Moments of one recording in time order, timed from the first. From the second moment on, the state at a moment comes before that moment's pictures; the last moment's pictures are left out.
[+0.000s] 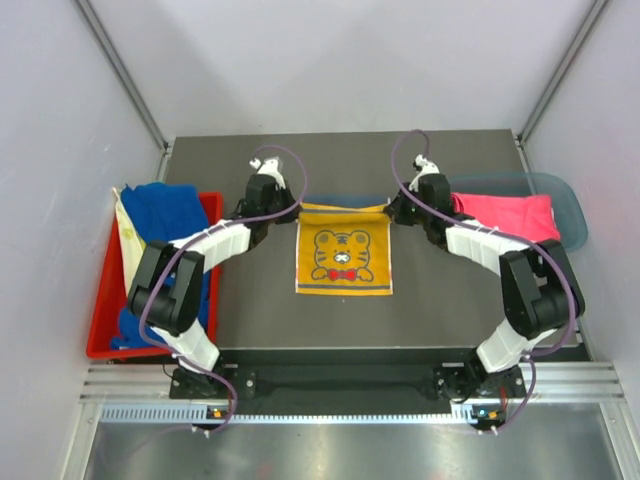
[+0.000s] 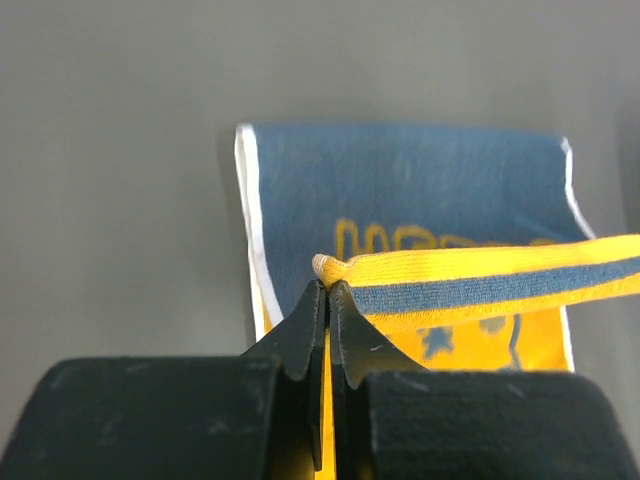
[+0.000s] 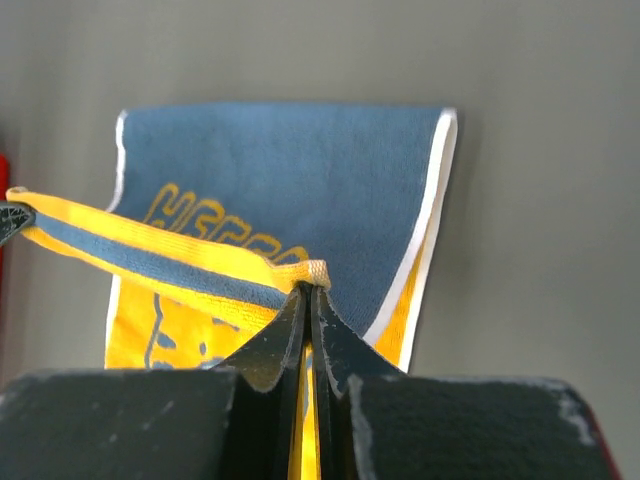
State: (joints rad) left arm -0.35 1.69 1.01 0.18 0.07 -0.46; right arm 0.34 1.63 0.94 0.18 -0.14 0.49
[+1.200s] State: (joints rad) left arm -0.51 1.35 0.71 0.14 -0.02 -0.49; right arm 0.51 1.28 0.62 0.14 0.02 0.57
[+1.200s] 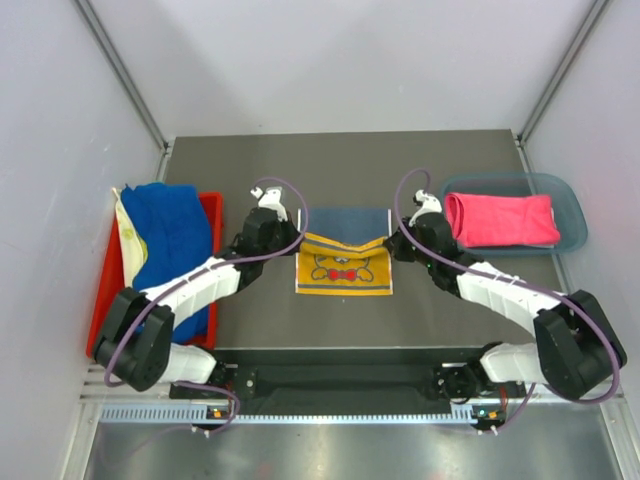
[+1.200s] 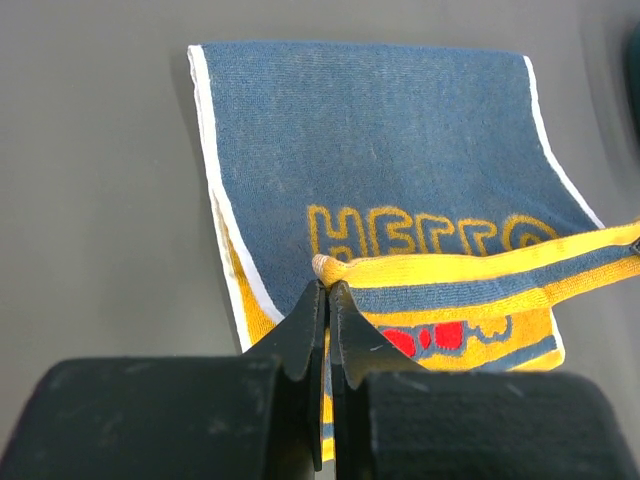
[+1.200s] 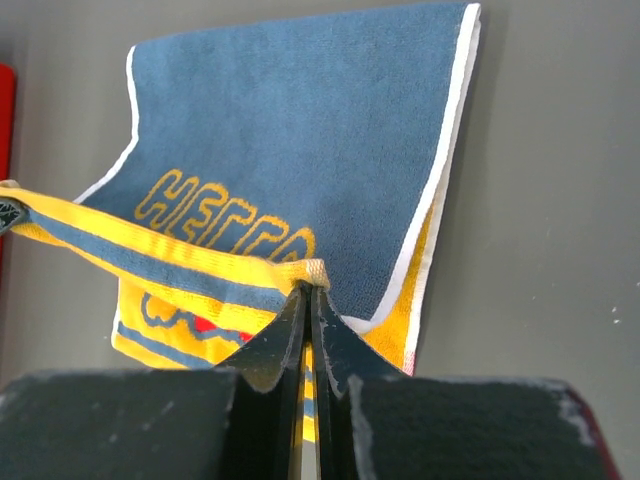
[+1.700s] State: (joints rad) left arm -0.53 1.28 0.64 0.09 -0.05 -0.52; right arm 0.56 1.20 0.54 0.13 0.07 0.61
